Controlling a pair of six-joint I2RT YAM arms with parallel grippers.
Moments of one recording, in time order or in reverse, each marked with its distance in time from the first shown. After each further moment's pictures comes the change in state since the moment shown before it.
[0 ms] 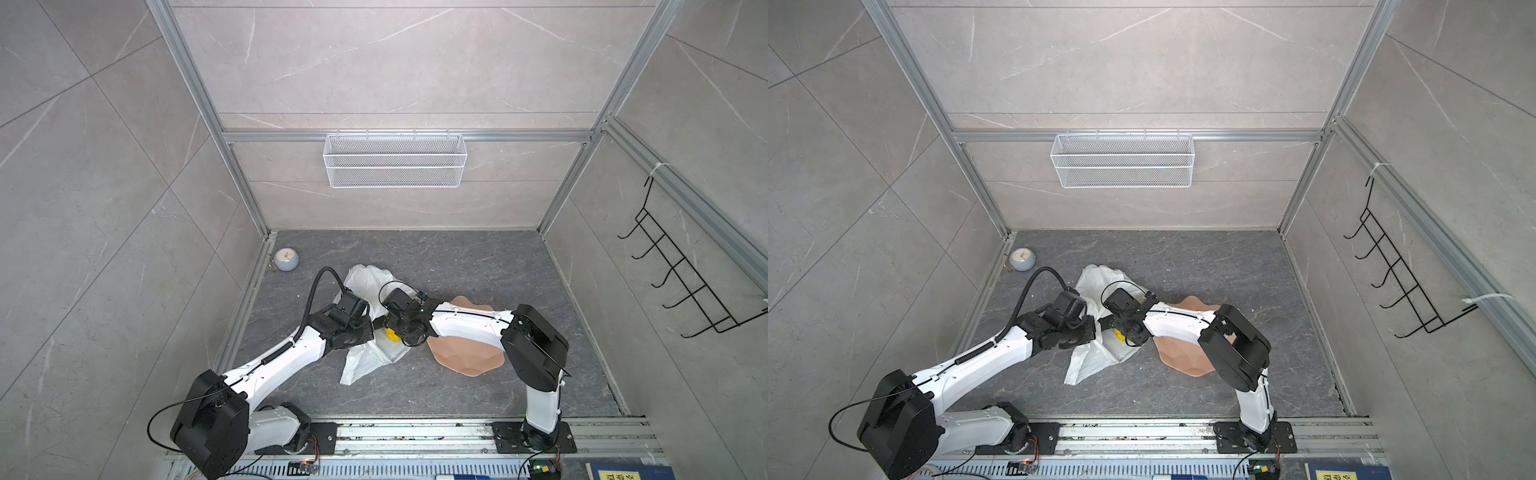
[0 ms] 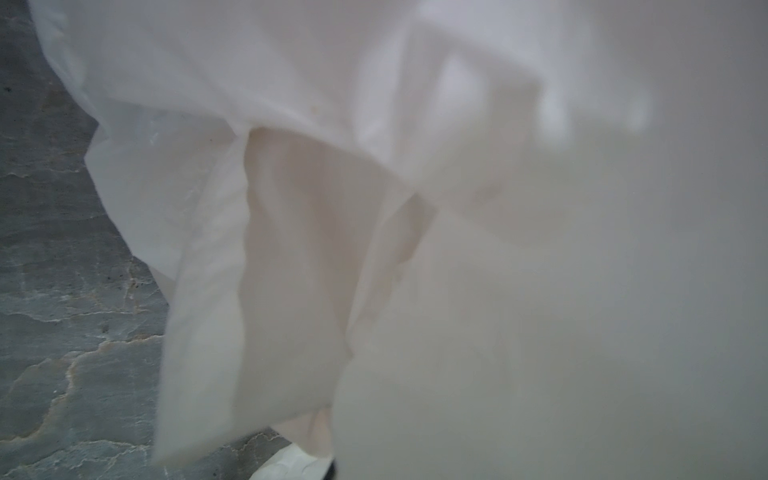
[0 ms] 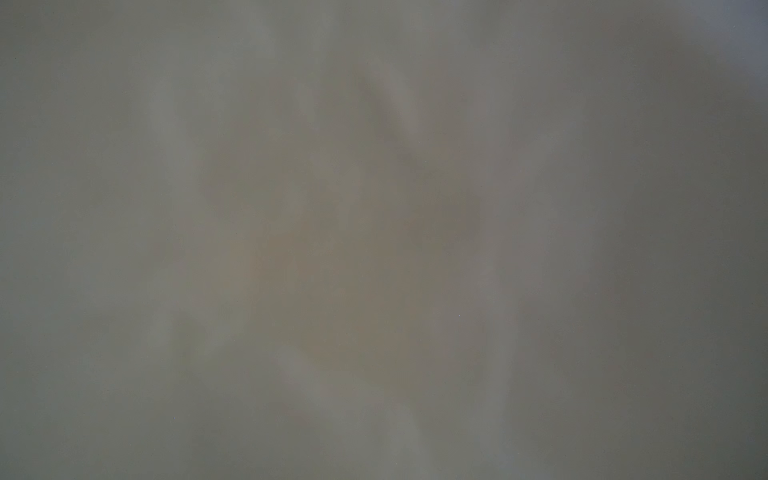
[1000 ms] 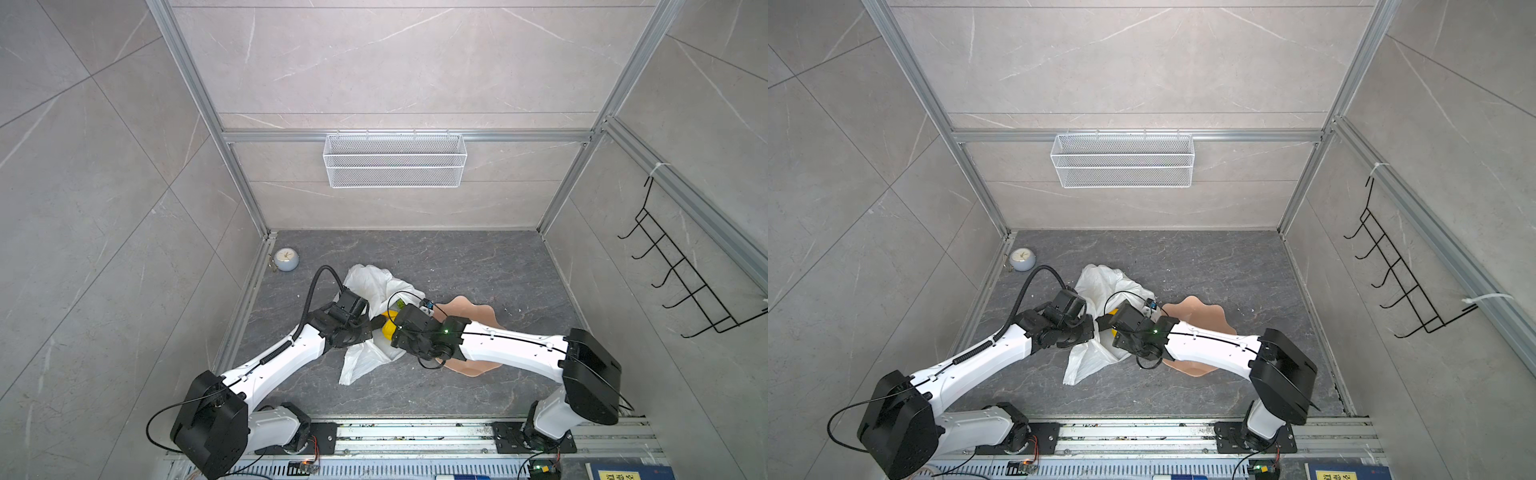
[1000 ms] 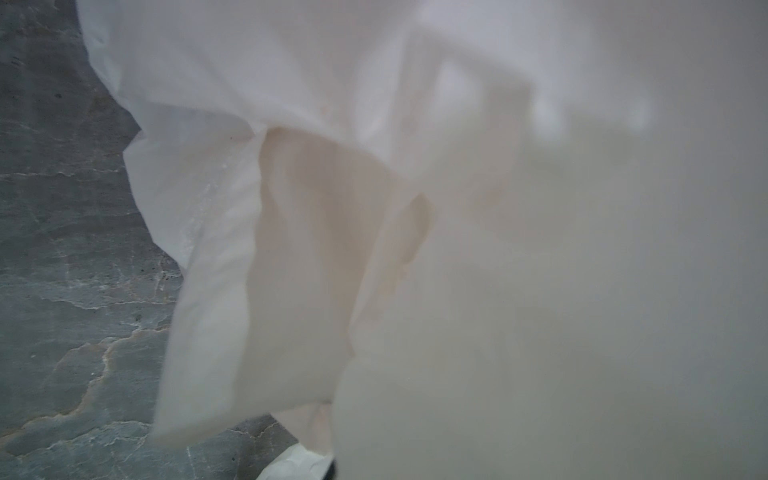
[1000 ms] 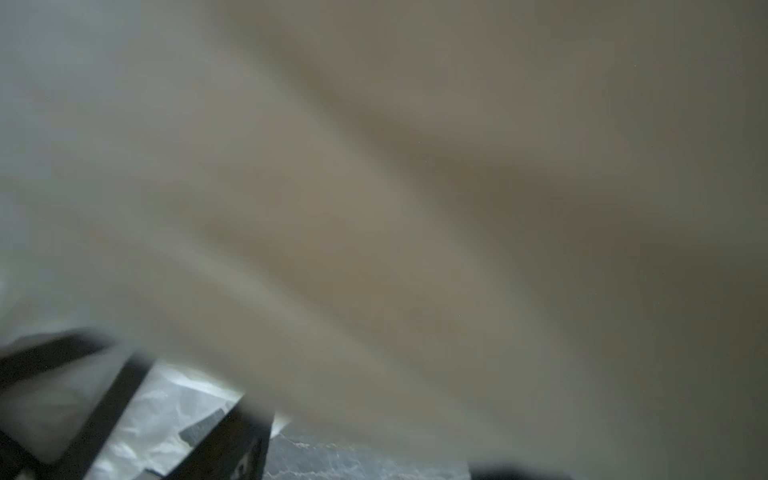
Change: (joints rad) left arm 0.003 0.000 0.026 -0.049 -0.024 0.000; right arm 0.118 -0.299 -0.183 -0.028 0.038 -0.119
